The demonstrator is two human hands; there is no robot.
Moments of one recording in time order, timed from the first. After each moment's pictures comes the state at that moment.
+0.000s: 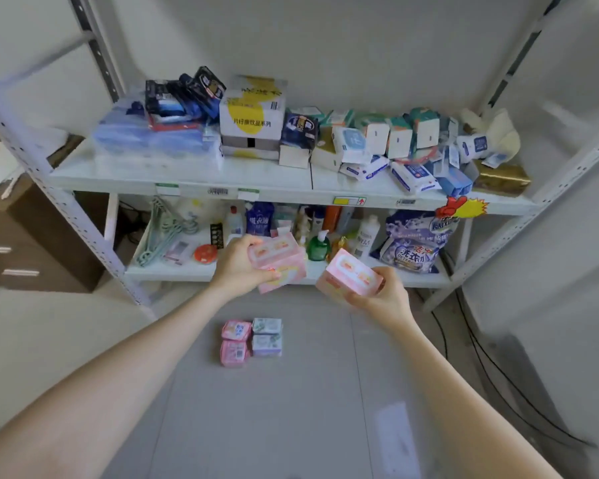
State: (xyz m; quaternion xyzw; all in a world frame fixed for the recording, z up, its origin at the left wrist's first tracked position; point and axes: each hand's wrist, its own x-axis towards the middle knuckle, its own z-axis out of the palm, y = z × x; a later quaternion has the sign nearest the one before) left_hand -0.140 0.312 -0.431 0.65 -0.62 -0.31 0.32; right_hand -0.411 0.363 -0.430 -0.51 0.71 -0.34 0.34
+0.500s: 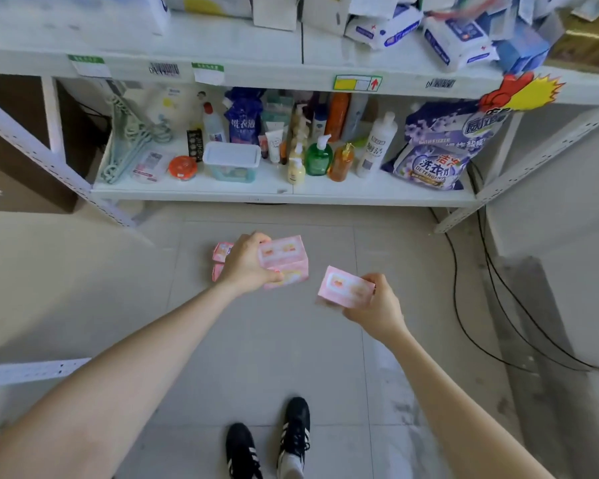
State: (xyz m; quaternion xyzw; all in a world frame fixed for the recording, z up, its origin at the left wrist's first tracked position) left_hand -0.207 0.331 -0.618 0.68 -0.61 -0.38 0.15; right_hand -0.459 0.400 -0.621 -0.48 0.76 -0.17 0.41
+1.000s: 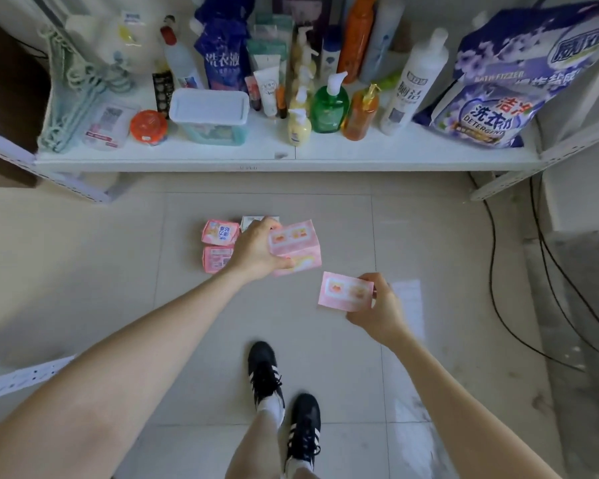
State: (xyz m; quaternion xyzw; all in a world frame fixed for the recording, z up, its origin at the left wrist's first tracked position) left_hand -0.223 0.238 -0.776 0.67 -0.61 -0.42 0.10; right_hand -0.467 0.335 -0.777 -0.44 0.74 -0.13 0.49
